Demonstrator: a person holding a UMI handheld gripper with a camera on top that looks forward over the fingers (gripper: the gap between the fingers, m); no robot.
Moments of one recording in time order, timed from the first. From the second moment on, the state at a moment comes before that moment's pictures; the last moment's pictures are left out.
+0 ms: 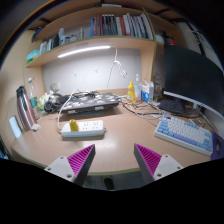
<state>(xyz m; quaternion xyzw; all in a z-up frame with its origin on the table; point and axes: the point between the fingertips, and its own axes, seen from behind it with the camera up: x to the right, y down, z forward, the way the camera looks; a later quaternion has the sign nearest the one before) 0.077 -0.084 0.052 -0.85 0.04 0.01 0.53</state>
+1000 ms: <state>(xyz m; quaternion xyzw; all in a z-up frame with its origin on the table) -0.077 0.079 0.025 -0.84 -0.04 0.03 0.54</state>
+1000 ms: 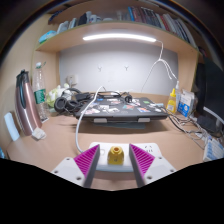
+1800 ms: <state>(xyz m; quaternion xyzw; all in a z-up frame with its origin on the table) -0.075 0.086 0.030 -0.85 -0.02 0.05 0.52</state>
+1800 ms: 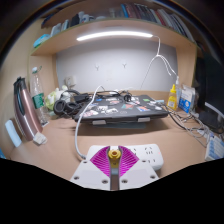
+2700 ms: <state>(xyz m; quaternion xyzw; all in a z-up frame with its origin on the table) 0.106 0.048 0.050 -0.84 -0.02 -0.01 0.55</state>
